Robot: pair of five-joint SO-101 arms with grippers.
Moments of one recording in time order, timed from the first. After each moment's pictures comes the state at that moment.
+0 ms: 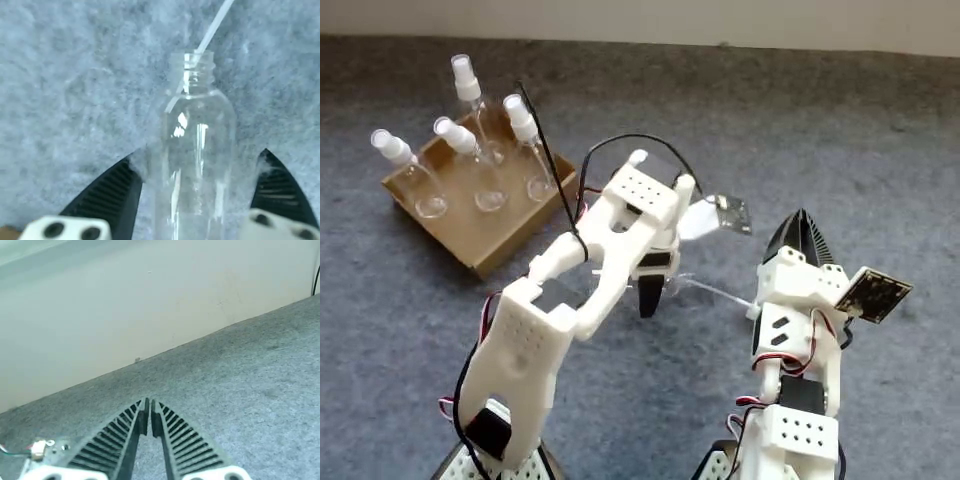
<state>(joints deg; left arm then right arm) 26.3 40.0 -26.8 91.9 -46.7 6.9 -81.7 96.0 -2.7 -16.5</state>
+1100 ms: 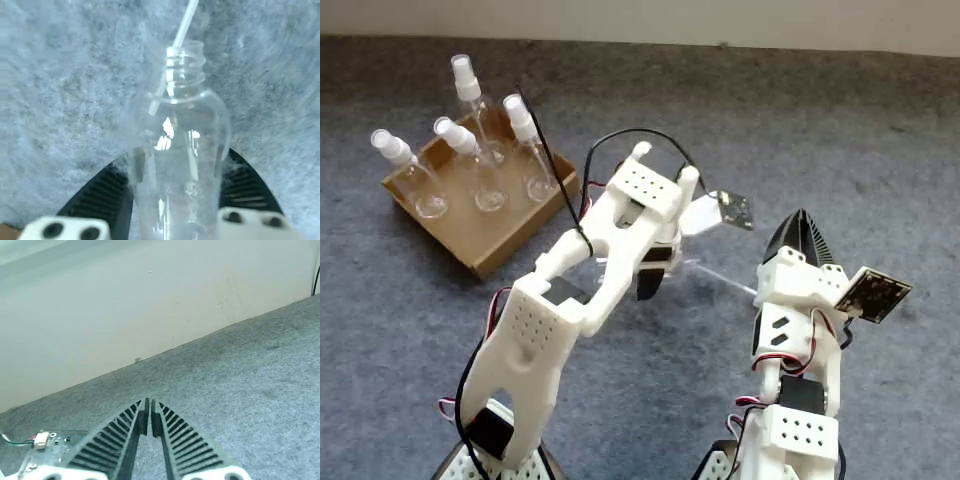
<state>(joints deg) 26.3 44.8 -37.1 99.5 -46.8 6.9 -81.7 96.0 -2.7 -16.5</state>
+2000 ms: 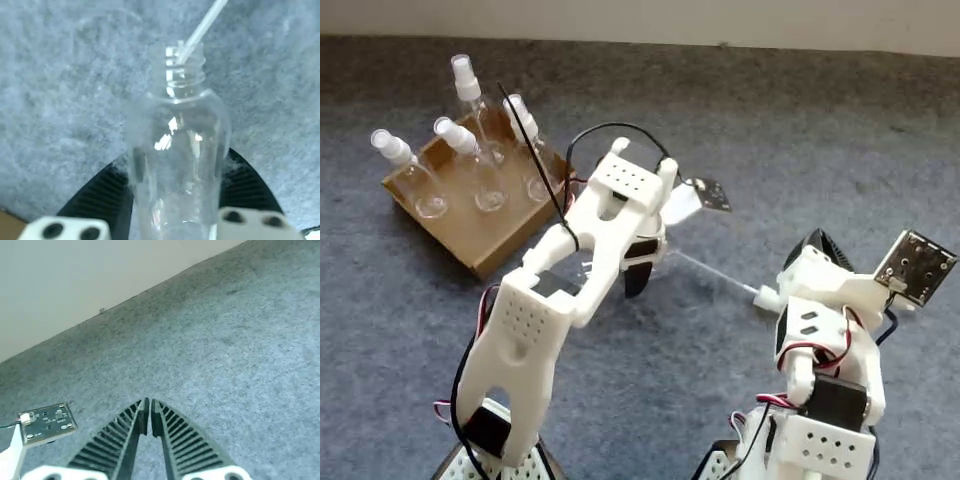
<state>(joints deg) 22.2 45.3 -35.0 99.5 -39.5 10.9 -81.7 65.5 47.2 -16.2</state>
